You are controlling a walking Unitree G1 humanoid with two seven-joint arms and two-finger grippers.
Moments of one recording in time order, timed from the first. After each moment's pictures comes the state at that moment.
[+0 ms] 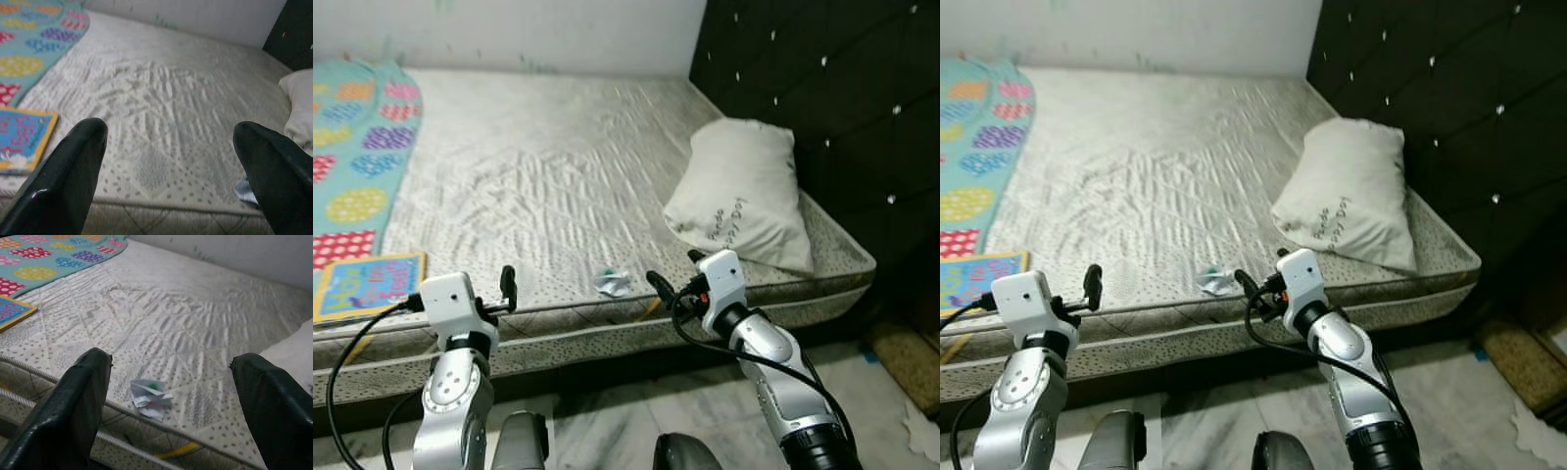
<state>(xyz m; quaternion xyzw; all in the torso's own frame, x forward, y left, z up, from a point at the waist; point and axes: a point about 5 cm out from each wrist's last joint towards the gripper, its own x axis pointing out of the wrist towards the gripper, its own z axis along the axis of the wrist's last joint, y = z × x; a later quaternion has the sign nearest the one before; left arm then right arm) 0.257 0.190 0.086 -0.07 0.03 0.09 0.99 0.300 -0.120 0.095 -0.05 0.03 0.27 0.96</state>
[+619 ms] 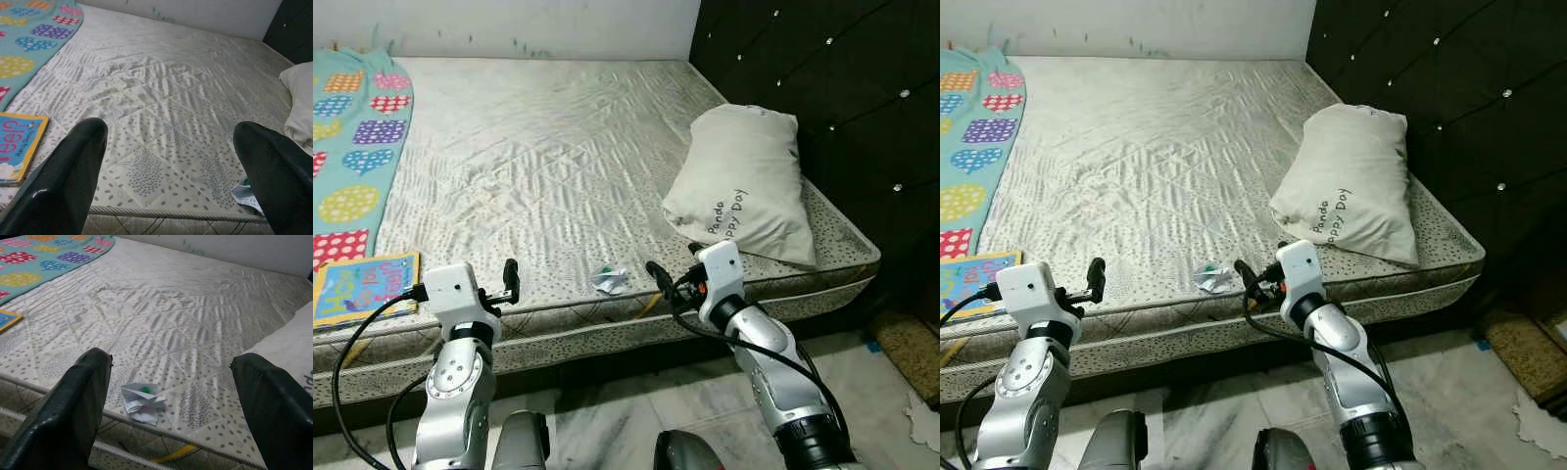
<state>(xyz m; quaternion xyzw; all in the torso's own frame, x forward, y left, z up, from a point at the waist) 0.271 0.190 0.091 -0.07 0.03 0.08 0.99 0.310 -0.116 0.100 -0.04 0.03 0.24 0.97</state>
